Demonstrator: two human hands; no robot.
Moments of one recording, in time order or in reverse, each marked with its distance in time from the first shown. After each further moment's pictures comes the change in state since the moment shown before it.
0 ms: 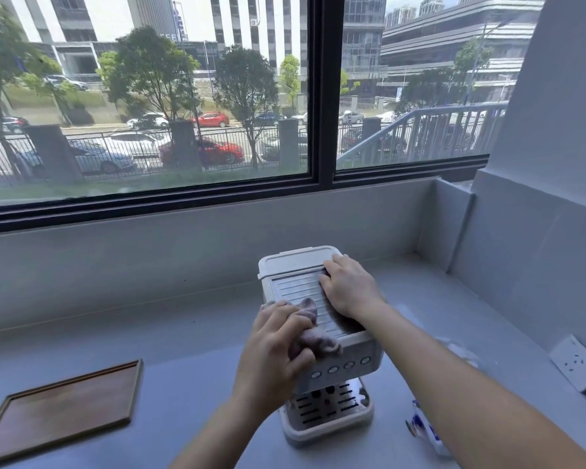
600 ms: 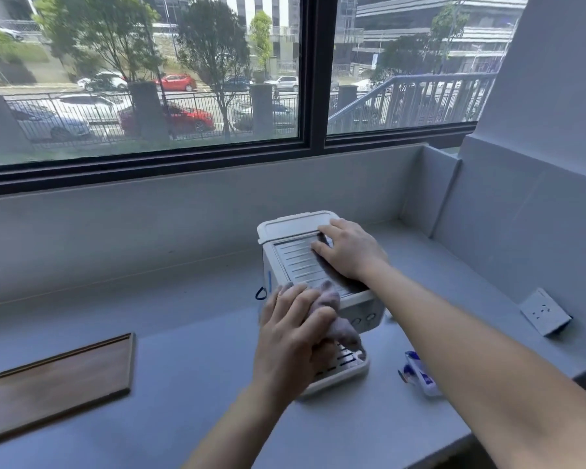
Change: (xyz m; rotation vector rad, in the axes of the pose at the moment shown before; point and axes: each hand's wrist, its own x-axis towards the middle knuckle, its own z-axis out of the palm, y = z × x) left_hand -0.031 -0.001 0.014 0.106 0.125 0.273; right_hand -0.004 -0.007 -0.005 -0.044 0.008 0.018
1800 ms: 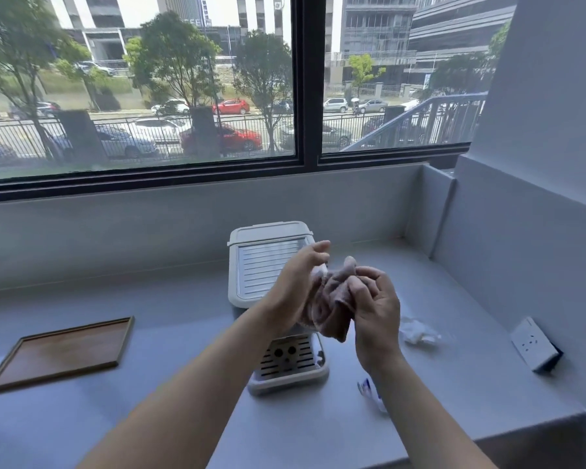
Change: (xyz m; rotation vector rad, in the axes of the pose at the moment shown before) left_hand 0.125 0.102 0.032 -1.117 -0.125 -0.869; right_hand -0.145 0.069 -0.021 1.563 0.404 0.176
